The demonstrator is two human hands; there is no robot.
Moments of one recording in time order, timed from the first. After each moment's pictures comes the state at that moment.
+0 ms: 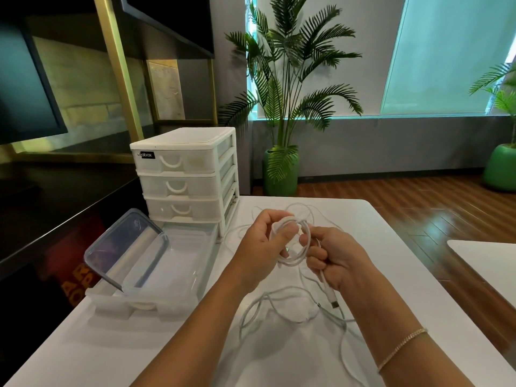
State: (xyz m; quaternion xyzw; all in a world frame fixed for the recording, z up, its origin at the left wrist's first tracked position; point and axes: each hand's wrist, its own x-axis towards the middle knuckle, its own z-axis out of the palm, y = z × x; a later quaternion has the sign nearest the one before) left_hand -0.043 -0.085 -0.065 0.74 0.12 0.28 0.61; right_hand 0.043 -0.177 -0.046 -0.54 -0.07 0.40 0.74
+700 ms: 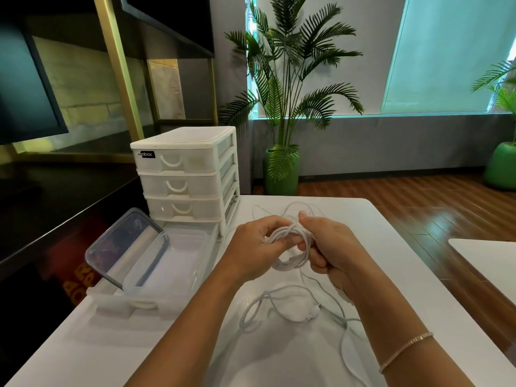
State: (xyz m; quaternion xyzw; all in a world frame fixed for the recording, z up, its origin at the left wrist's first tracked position) left_hand -0.051 -0.074 -0.061 0.84 0.10 0.29 0.44; right_hand 0.035 -0.181 -0.039 -0.68 -0.21 0.30 0.63
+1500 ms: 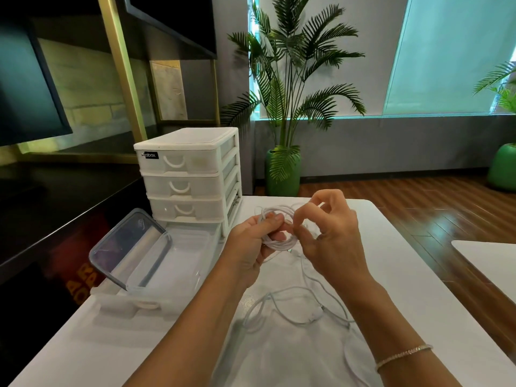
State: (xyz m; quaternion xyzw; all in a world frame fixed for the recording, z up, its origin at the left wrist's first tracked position) left_hand -0.044 -0.075 -0.057 0.51 0.21 0.26 0.79; right_hand 0.039 -0.173 -0.059 -0.70 -0.47 -0.31 0.44
